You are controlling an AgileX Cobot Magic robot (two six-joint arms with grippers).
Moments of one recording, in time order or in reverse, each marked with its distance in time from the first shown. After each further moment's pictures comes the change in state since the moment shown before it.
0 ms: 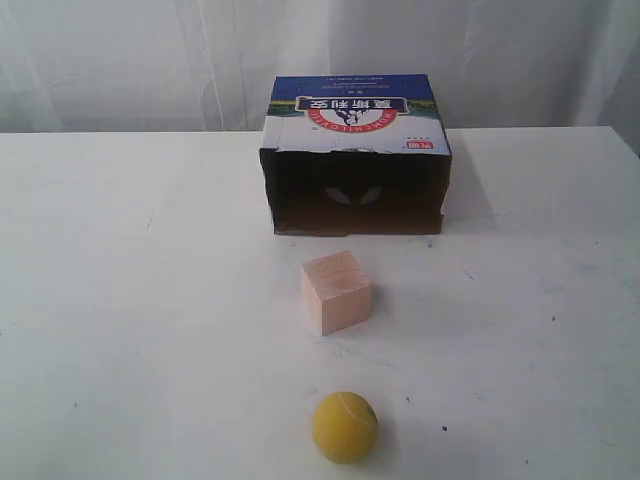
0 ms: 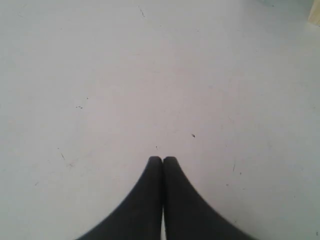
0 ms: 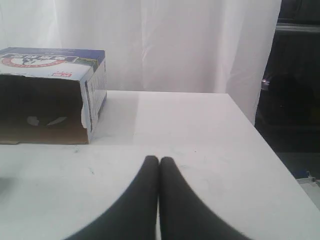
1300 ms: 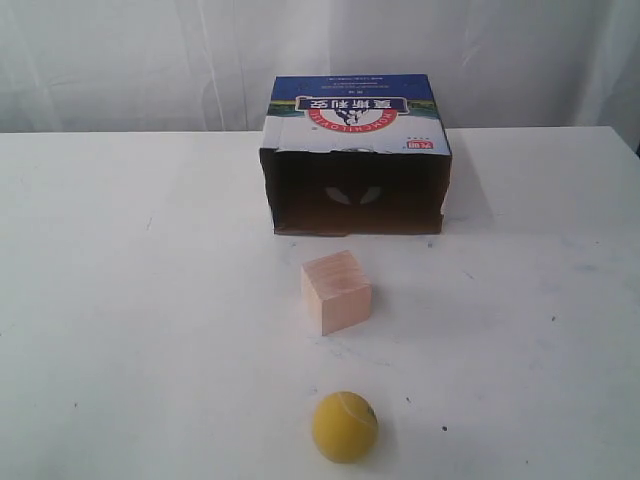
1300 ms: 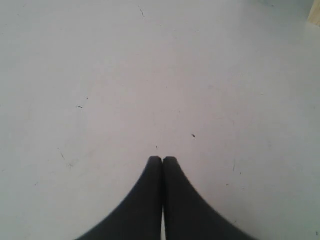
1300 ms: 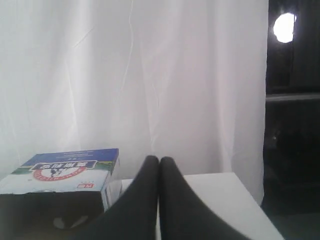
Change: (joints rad) left arm 0.000 0.000 0.000 0.000 0.000 0.000; right arm 0.000 -0.004 -0.350 0.016 0.116 0.085
